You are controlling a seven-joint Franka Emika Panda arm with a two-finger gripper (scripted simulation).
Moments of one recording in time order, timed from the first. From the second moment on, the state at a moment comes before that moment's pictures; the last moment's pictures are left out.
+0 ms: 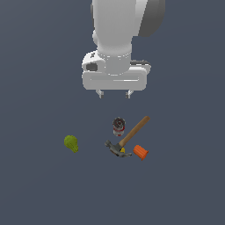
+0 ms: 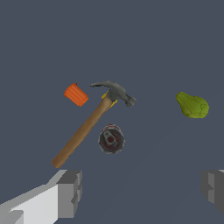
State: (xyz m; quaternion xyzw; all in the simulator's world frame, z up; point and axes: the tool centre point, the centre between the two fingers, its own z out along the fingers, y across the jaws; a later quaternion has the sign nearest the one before) arm -0.006 0.008 0.318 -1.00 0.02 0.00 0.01
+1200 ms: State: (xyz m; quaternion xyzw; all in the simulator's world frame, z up) arm 0.003 -0.033 0.299 -1.00 0.03 0.00 0.00
